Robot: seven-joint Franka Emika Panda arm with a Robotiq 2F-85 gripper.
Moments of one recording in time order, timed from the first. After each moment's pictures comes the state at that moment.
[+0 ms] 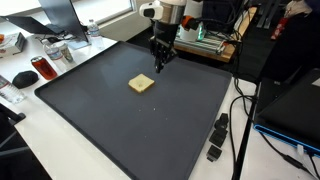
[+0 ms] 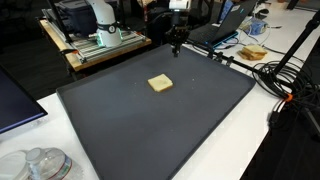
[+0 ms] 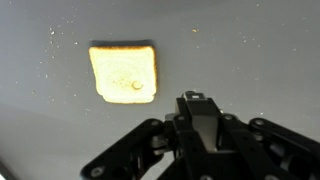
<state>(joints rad) 0.21 0.13 0.03 -2.35 -0.40 2.59 0.75</state>
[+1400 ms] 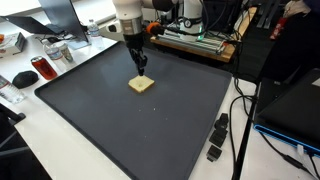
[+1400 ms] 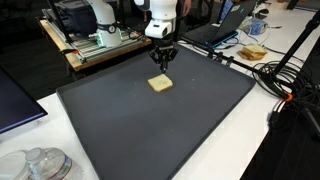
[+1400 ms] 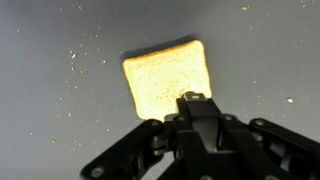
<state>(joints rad) 0.02 0.27 -0.02 -2.27 0.03 2.58 0.39</state>
